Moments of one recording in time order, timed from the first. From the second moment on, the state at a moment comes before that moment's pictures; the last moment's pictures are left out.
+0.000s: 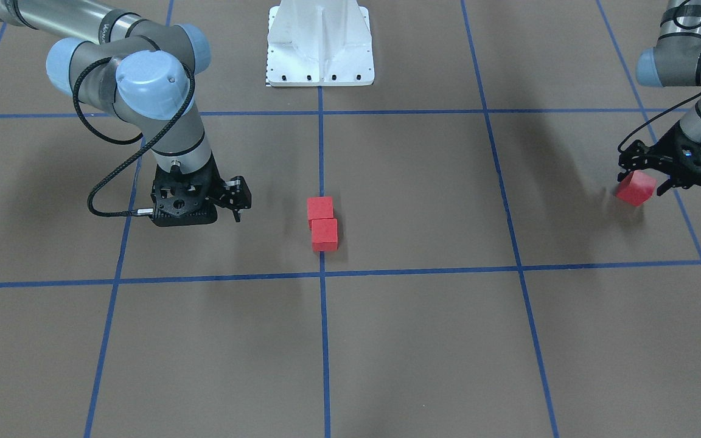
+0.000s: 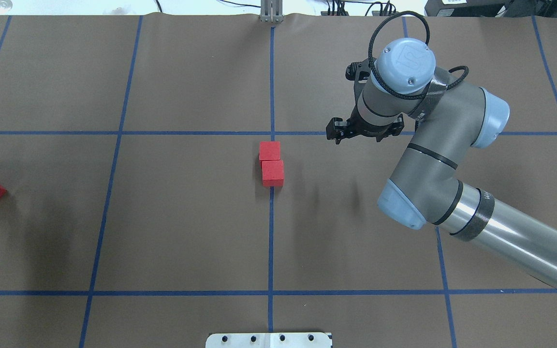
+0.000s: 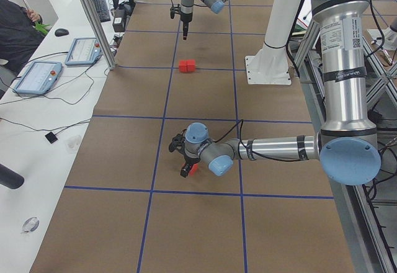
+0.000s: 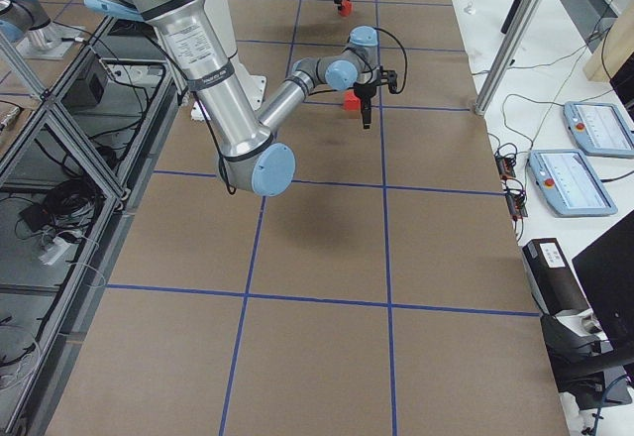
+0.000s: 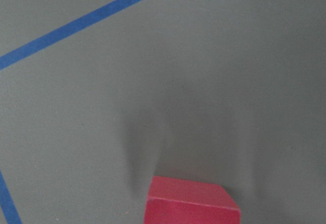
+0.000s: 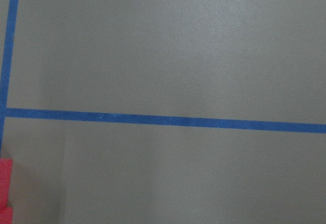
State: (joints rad) left arm -1.02 -1.42 -1.52 -2.40 -2.16 -0.33; right arm 0.71 -0.99 1.69 -1.58 1.92 1.00
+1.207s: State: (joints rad) left arm -1.06 -1.51 -1.63 -2.19 -2.22 -0.37; right arm 0.71 -0.99 1.69 -1.58 1.92 1.00
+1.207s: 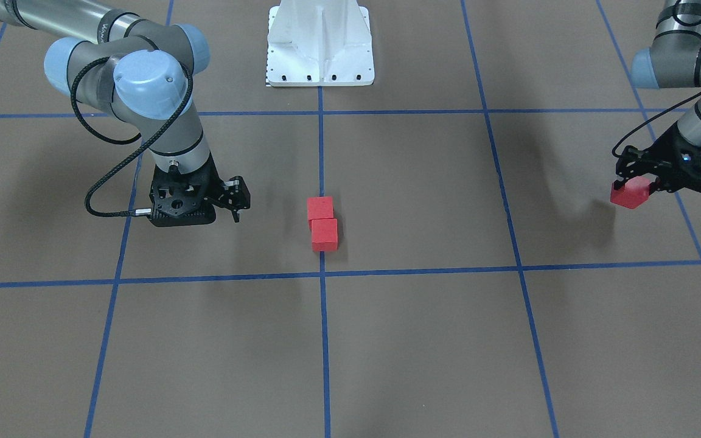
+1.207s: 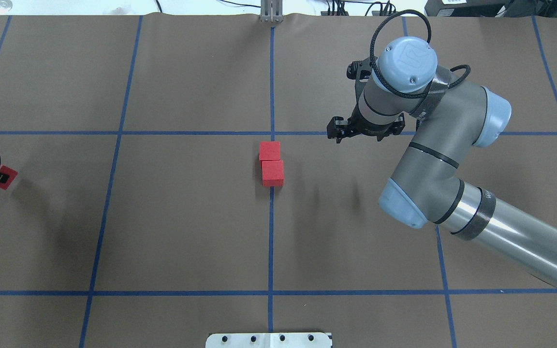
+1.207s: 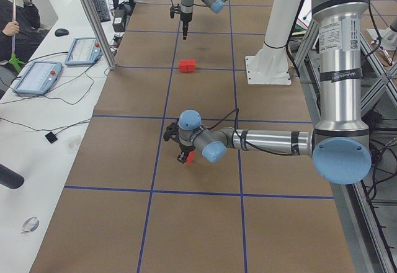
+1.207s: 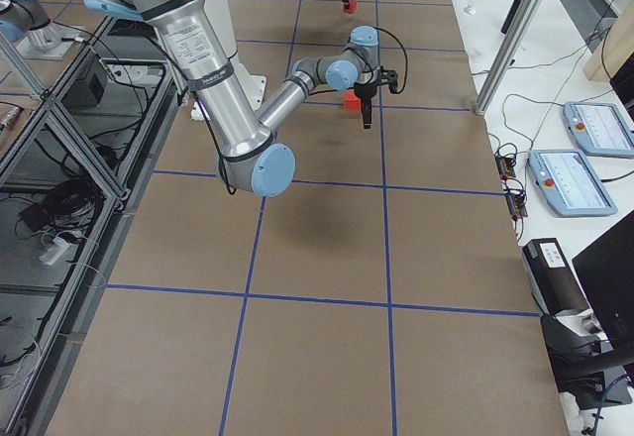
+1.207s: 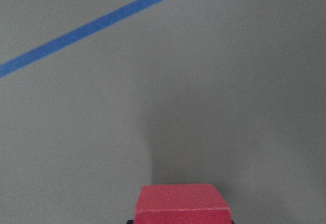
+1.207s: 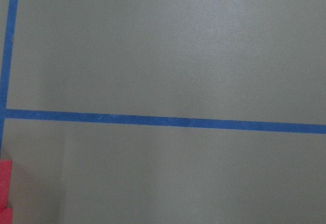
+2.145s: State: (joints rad) left arm -0.98 -1.80 -1.68 -1.99 -2.10 -1.39; right arm 0.92 -1.16 1.69 -1.53 2.03 0.63
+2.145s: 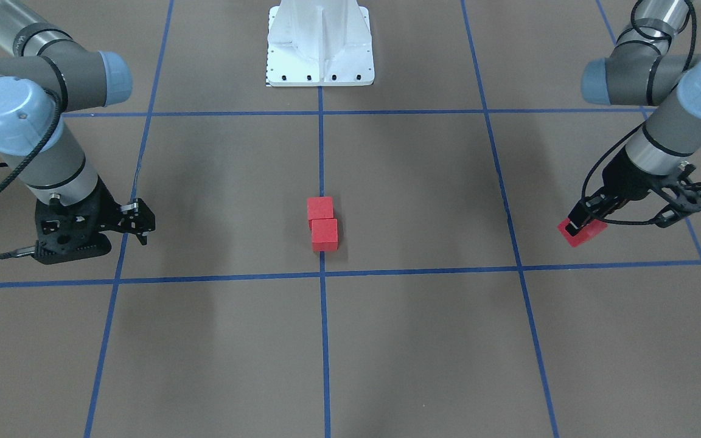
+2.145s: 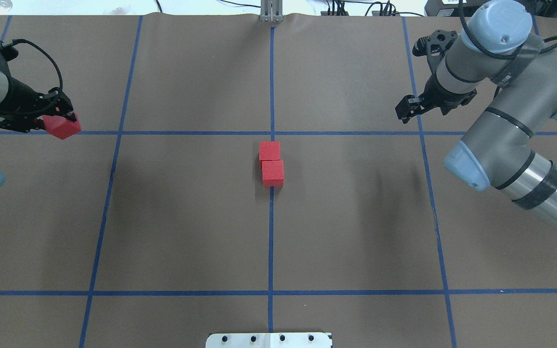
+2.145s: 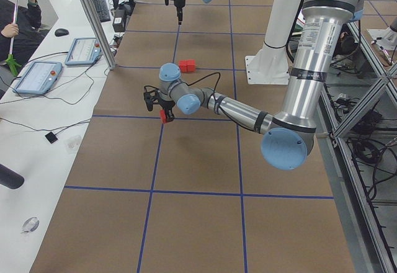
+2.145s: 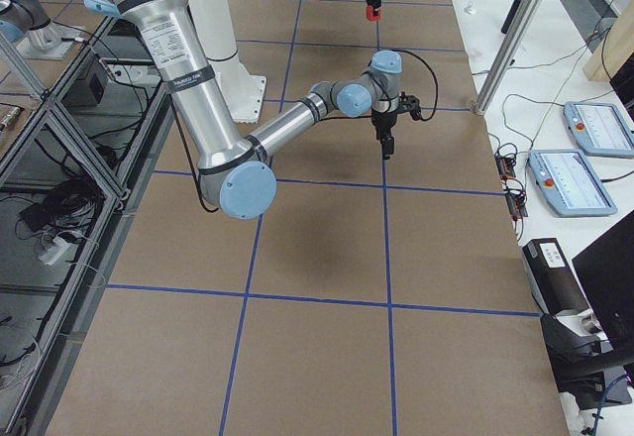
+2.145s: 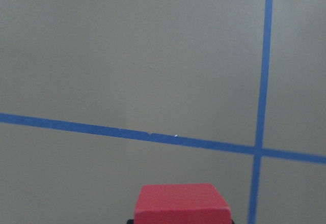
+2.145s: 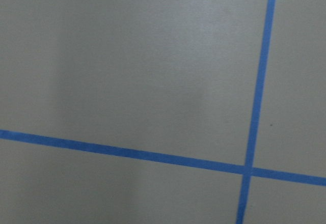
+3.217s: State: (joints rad) left arm -0.65 -2.28 -1.55 -1.50 -1.87 -2.21; right arm 1.04 -1.41 1.71 -1.32 2.16 0.47
